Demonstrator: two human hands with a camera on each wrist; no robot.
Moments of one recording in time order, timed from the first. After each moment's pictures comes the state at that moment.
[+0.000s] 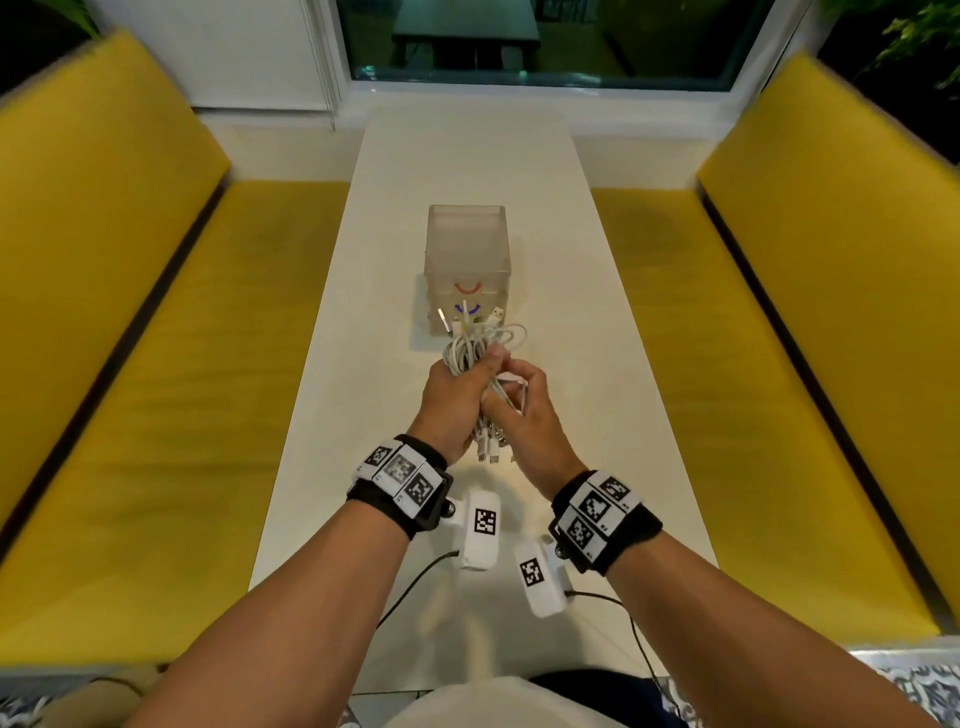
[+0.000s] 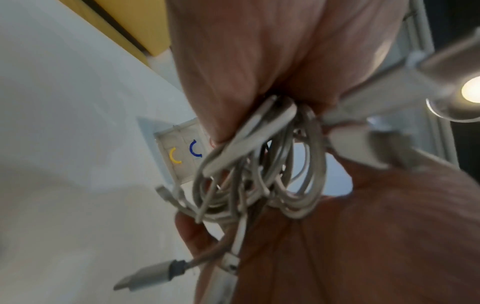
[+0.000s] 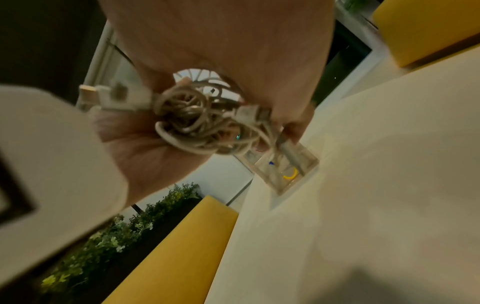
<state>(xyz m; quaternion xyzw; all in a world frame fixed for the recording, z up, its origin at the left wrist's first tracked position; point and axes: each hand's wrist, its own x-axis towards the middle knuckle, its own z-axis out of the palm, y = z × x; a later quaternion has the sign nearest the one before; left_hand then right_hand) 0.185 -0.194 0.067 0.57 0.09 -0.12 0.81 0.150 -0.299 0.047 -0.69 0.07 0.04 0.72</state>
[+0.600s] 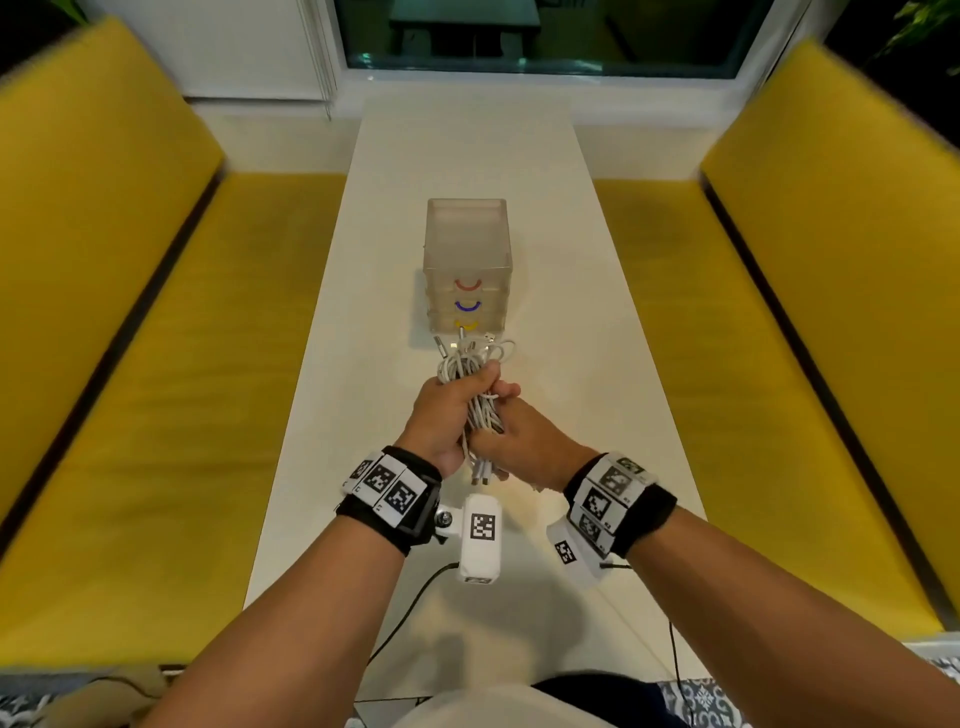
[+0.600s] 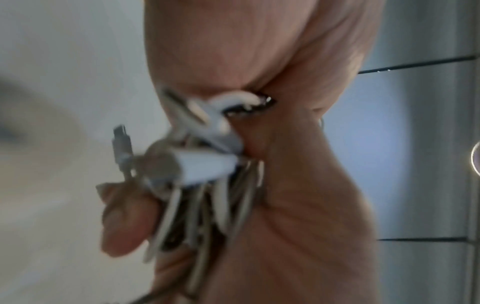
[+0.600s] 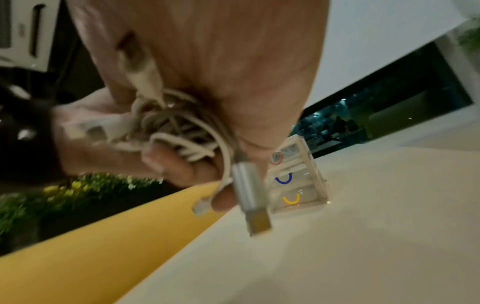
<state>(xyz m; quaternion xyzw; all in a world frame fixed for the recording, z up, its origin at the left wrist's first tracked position) 0.187 -0.182 0.057 0.50 0.14 -0.22 0.83 0.162 -0.304 0.049 -0.80 -0.11 0.20 0.55</state>
